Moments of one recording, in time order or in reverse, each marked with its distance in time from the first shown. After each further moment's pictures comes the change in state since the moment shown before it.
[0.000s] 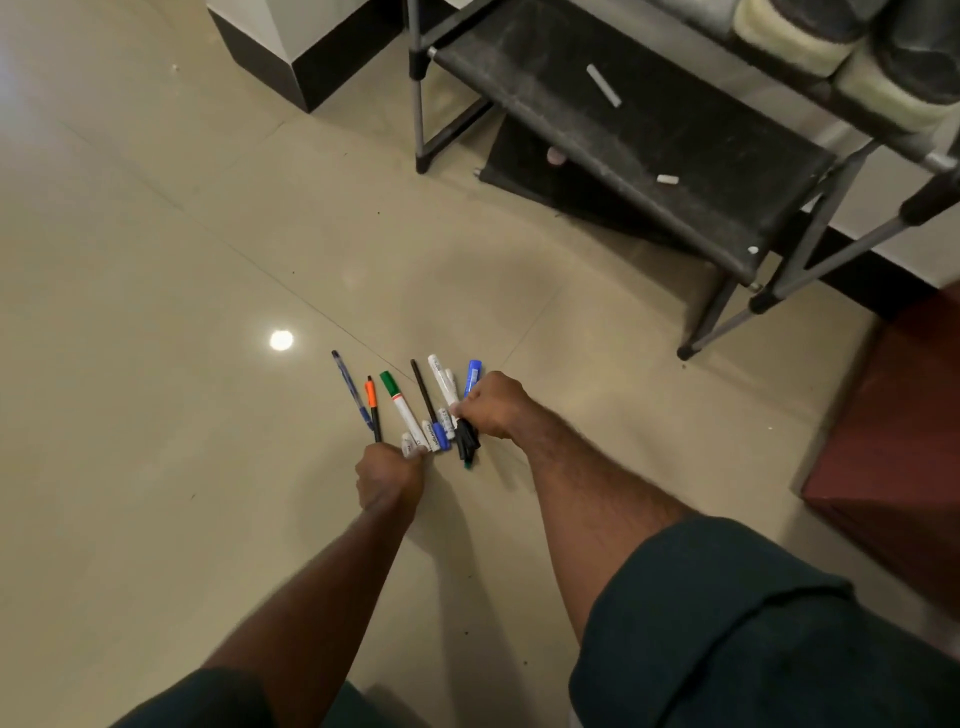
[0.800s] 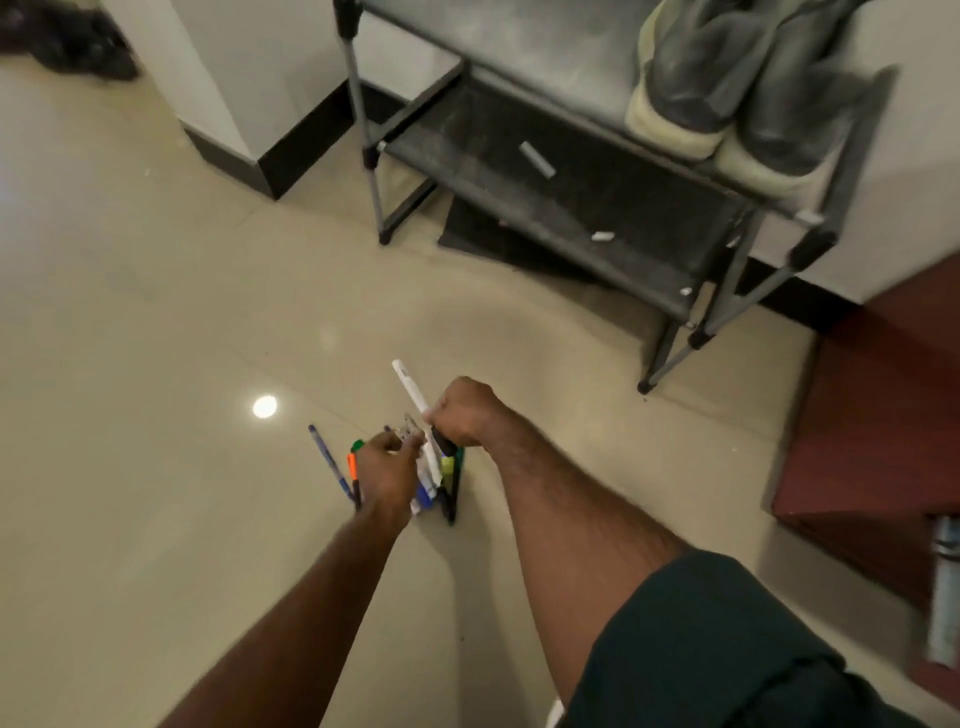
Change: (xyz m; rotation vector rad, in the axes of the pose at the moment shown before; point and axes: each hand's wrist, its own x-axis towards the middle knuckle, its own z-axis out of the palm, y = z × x) left_hand -0.011 0.079 -0.012 -0.398 -0.100 0.286; right_hand -0.023 -0.048 -0.061 -0.028 0.061 -0.076
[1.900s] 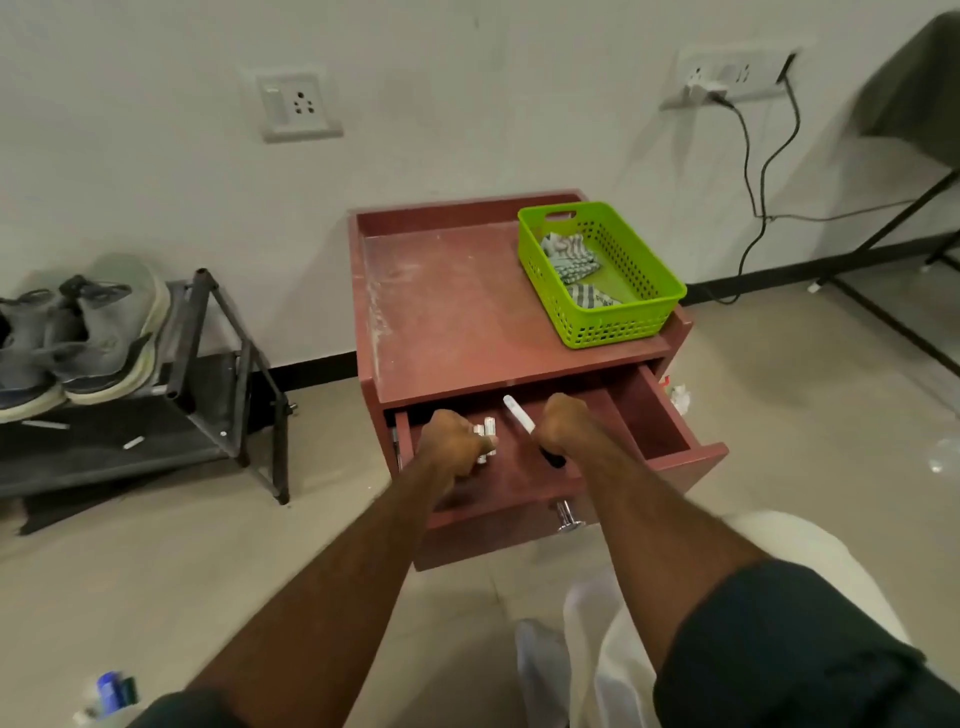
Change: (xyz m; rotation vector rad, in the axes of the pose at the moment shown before) left_hand -0.498 0.142 0.353 0.713 -0.965 0.555; right_hand -0.437 0.456 -0.254 0.254 0.659 0.734
